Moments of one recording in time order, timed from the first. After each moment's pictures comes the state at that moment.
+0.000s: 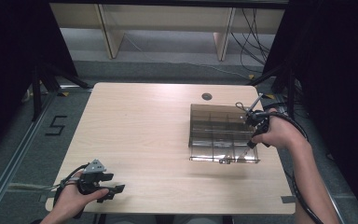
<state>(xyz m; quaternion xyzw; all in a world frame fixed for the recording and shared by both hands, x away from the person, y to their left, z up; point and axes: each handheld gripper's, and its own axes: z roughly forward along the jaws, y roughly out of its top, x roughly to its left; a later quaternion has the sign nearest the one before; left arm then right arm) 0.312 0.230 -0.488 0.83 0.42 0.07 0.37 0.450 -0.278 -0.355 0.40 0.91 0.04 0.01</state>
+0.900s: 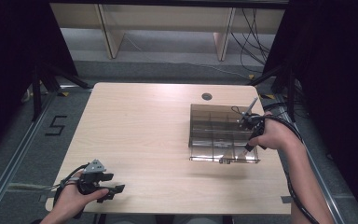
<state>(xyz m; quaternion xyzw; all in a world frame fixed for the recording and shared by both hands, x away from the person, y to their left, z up) 0.312 0.230 -0.488 0.83 0.42 0.07 0.37 0.454 -0.272 -0.372 0.41 0.91 0.03 -0.01</state>
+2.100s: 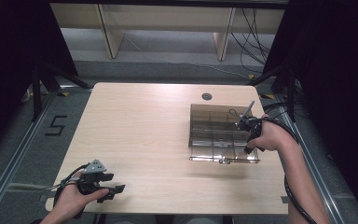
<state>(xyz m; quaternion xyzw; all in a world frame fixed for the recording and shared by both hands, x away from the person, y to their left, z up) 0.312 0.230 -0.488 0.83 0.42 0.07 0.37 0.459 -0.271 -0.388 0.41 0.91 0.01 -0.02</state>
